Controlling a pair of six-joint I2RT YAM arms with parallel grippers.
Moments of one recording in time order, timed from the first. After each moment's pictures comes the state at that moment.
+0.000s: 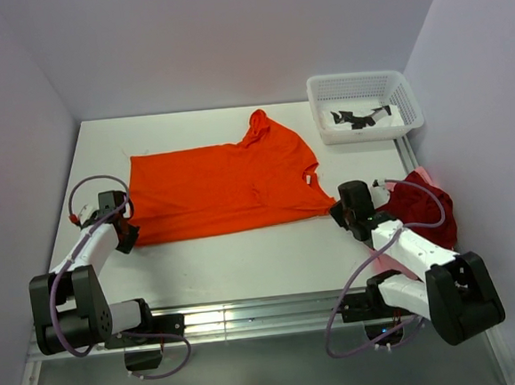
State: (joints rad) left arm 0.12 1.28 0.62 -0.50 -0.33 -0.95; right arm 0.27 1.10 0.40 -0.13 0.27 1.21
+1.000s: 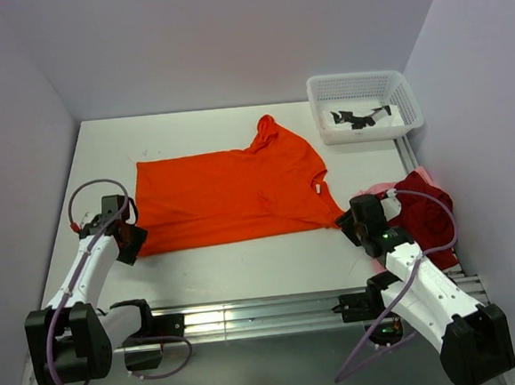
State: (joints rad) left arm 0.03 1.09 0.63 -0.73 -0.29 -1.09; right arm 0.25 0.79 0.34 -0.42 0.26 1.12
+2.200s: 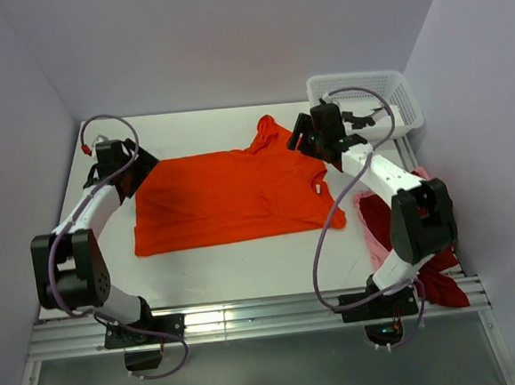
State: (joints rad) left arm 0.03 1.49 0.98 -0.16 -0.02 -0.79; right arm 0.30 1.59 1.17 -0.24 0.05 0.63
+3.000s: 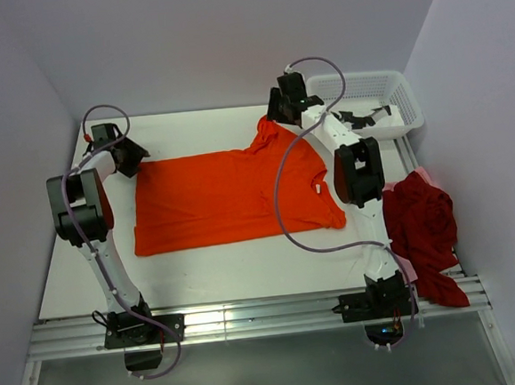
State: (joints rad) left arm 0.16 2.11 1.48 -0.21 0.12 -0.76; right arm 0.30 2.36 2.13 -0.44 0.07 0.45
